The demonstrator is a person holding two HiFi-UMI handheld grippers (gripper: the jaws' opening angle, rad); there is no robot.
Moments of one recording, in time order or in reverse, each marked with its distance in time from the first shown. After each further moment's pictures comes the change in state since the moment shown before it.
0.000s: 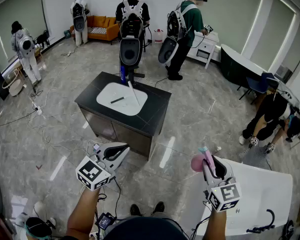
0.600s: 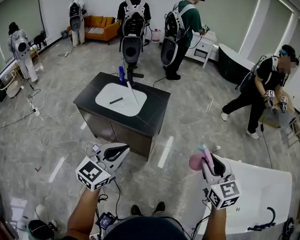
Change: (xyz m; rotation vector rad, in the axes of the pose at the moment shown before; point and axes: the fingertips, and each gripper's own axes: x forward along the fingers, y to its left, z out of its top) left arm -0.010 0.013 -0.003 -0.009 -0.003 -0.021; right arm 0.015 0.015 0.006 0.025 0.008 0.002
